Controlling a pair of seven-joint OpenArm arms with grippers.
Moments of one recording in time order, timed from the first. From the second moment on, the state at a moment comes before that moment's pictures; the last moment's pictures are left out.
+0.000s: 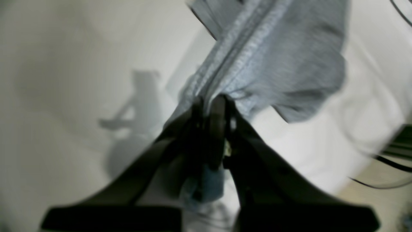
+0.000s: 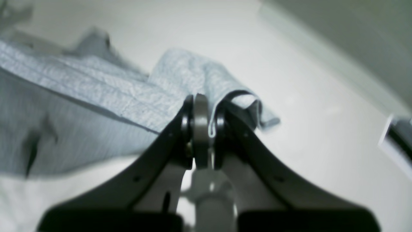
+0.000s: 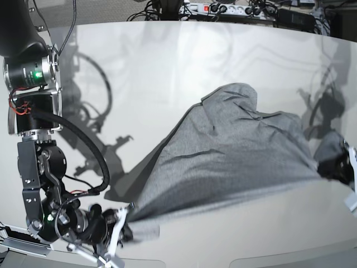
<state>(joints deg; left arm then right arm) -19.0 -53.7 8.3 77.0 -65.4 -44.5 65.2 31.8 11.9 -8.7 82.1 20.5 25.4 -60.8</state>
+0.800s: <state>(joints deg) -22.2 -52.2 8.0 76.5 -34.2 -21.0 49.3 39.2 8.4 -8.2 81.8 23.0 29.0 -50.5</state>
